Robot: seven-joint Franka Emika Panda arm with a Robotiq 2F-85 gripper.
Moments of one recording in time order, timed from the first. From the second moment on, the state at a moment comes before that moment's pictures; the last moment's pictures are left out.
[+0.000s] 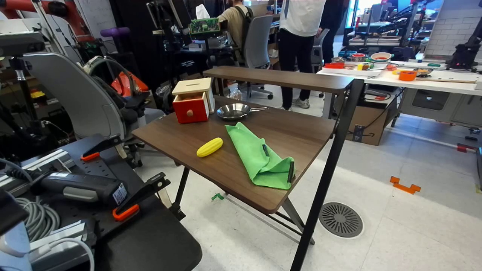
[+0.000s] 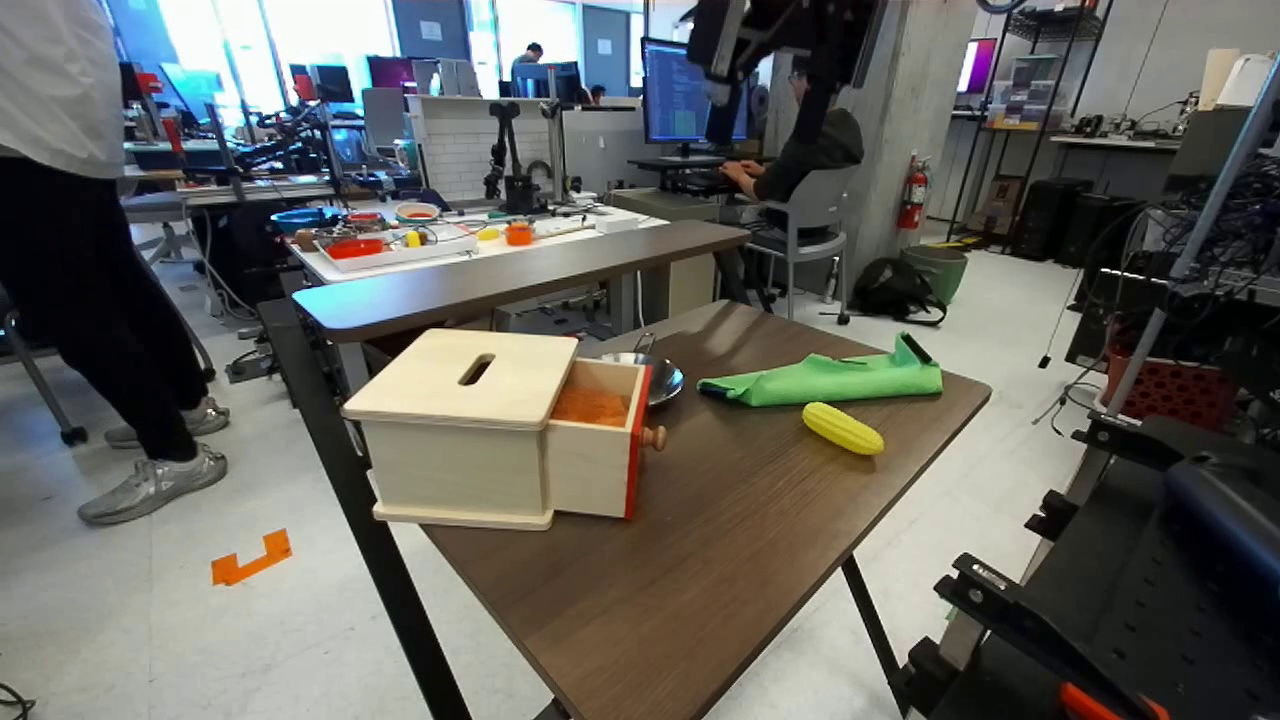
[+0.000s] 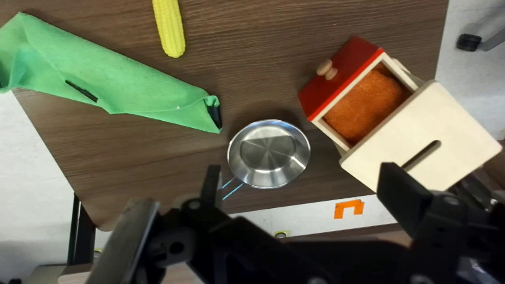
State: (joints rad) arm 0.08 0.09 0.09 -2.22 -0.07 2.53 0.23
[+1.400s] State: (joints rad) arm 0.05 0.53 -0.05 -2.23 -0.07 2.73 0.20
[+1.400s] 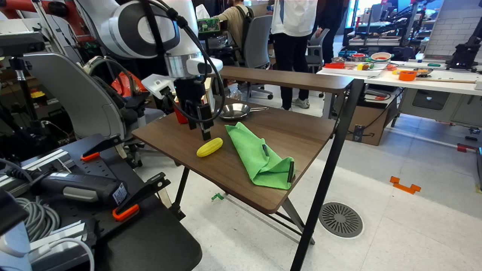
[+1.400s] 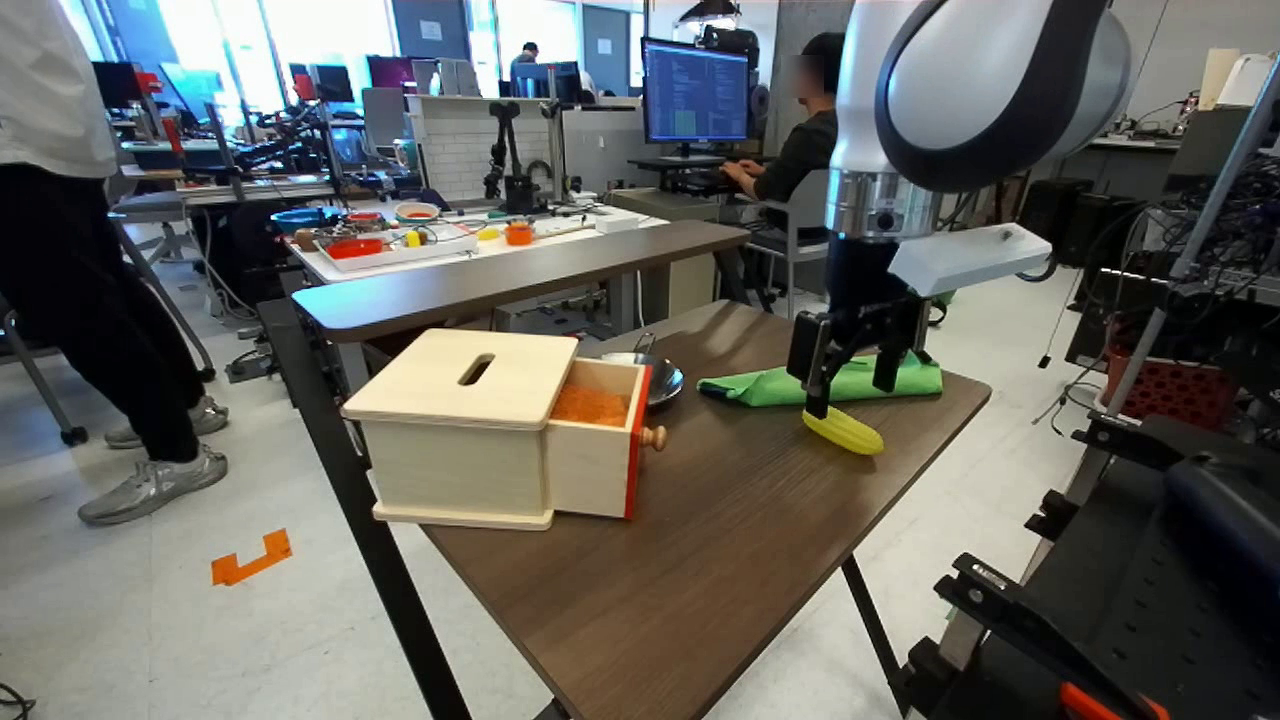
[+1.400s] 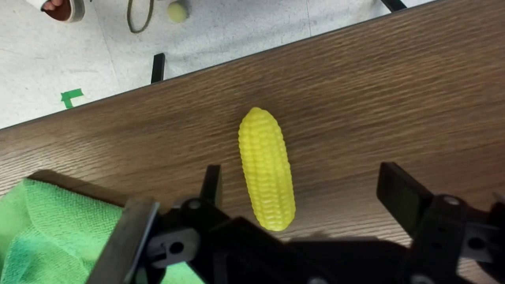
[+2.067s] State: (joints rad) arm 0.05 0.64 -0.06 -2.15 -0.07 2.75 0.20
